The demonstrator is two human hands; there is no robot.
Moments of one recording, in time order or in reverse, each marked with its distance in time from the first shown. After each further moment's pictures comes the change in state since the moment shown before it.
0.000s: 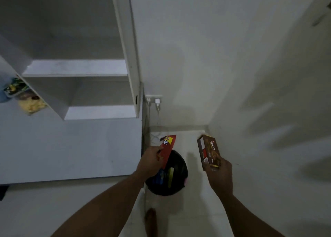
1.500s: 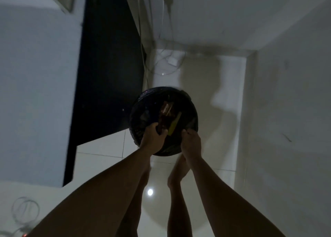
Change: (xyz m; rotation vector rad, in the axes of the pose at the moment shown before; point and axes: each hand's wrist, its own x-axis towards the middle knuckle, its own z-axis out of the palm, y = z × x) left_hand 0.145 -0.202 0.277 -0.216 -0.148 -0.812; right_hand 0.123 0.235 0.270 -0.078 -0.544 0.570
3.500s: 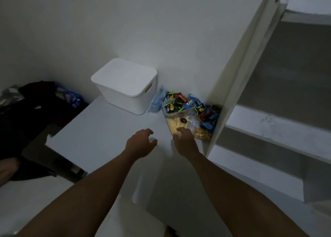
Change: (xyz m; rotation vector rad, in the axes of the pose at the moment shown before) left_hand -0.144 -0.115 -0.856 0.341 0.646 0.301; right_hand -0.358 -0.606 0.479 -0.410 -0.180 -0.920
